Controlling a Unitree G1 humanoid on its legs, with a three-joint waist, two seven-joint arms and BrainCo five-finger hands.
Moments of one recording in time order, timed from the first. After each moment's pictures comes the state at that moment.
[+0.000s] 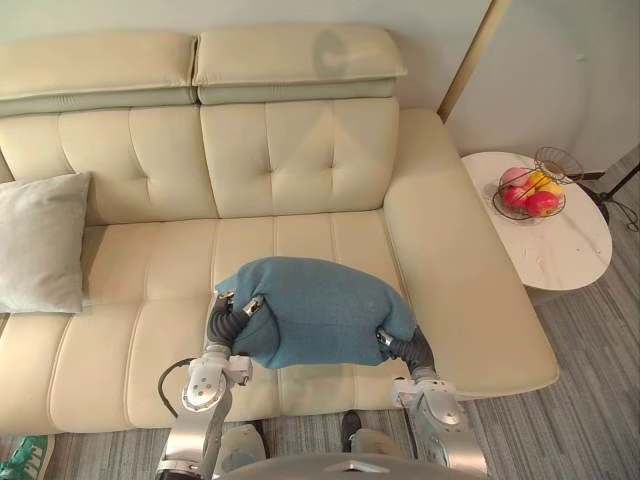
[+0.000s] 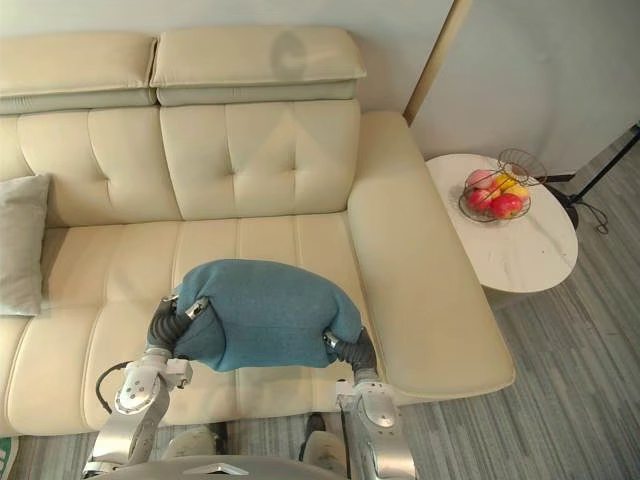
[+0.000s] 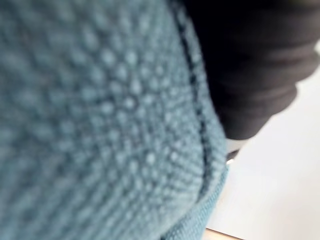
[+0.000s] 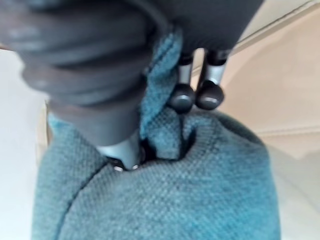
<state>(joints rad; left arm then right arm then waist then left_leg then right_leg) 0.21 0.06 -0.14 0.02 -0.13 -0.05 0.09 0.24 -0.05 0.04 0.10 0.07 -0.04 -0.03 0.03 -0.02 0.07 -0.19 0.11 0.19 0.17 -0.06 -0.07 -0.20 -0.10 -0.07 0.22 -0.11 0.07</state>
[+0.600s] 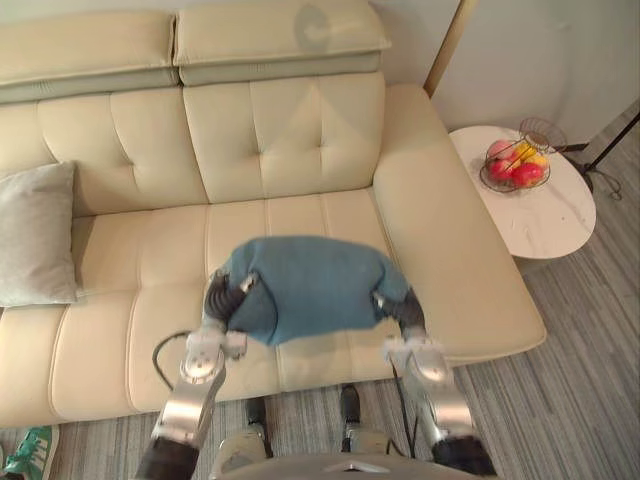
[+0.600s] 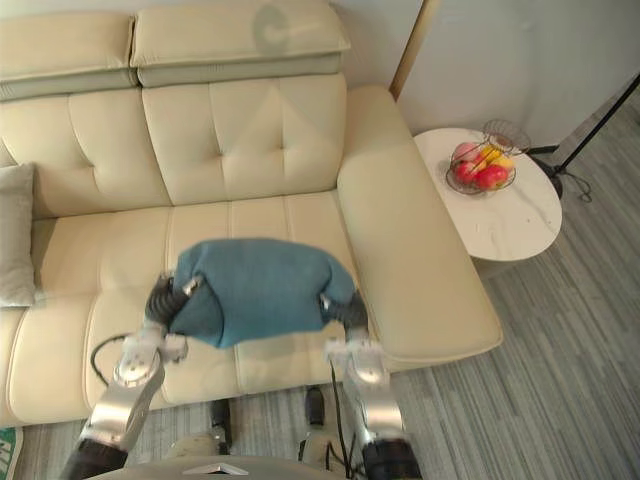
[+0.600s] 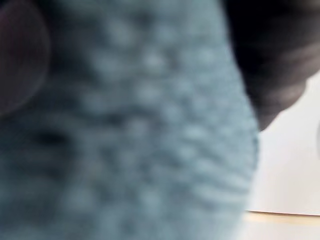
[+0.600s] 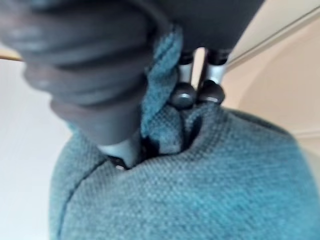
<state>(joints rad) -0.03 0.14 -0.14 0.05 -0.07 -0.06 0.20 -0.06 -0.05 0.07 0.09 0.07 -0.04 -0.14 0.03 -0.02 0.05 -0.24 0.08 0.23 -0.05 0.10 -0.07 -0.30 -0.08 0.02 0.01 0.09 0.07</state>
